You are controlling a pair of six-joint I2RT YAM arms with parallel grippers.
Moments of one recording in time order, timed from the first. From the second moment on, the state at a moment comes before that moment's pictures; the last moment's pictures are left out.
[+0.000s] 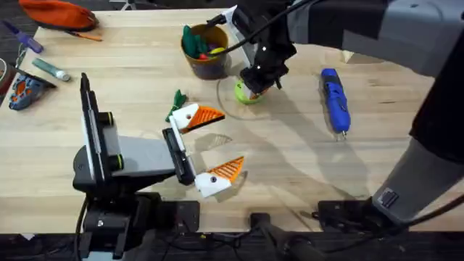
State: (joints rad) left arm -0.02 0.01 0.01 -0.12 1.14 0.10; right arm 0.61 2.00 1.55 -0.98 0.02 0.02
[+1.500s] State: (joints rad) left arm -0.02 0.01 0.01 -0.12 1.14 0.10; right arm 0.60 1.96 1.59 -1.03 0.01 0.02
